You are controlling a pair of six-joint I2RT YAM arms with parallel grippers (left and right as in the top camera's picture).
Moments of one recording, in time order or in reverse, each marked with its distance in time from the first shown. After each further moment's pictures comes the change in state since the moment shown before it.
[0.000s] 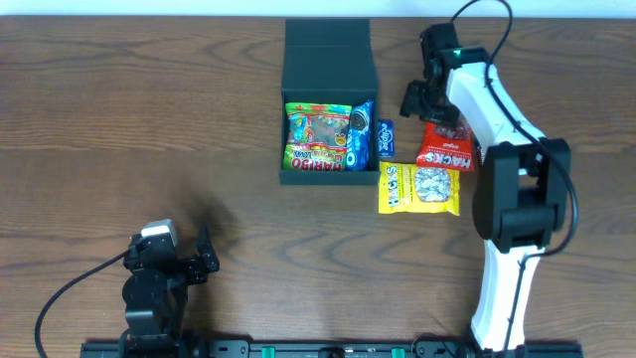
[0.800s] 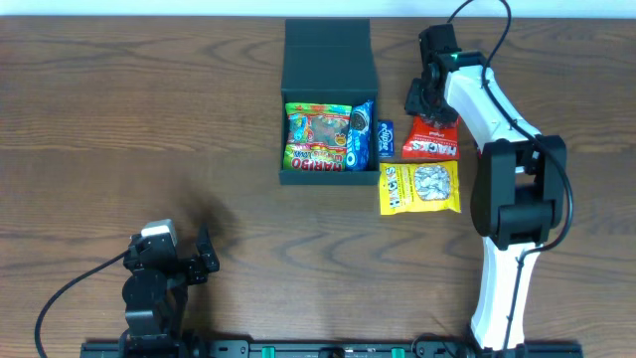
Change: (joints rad) left arm 0.000 0.000 0.000 0.000 0.000 0.000; right arm -0.002 0.049 -0.022 0.107 0.057 -0.014
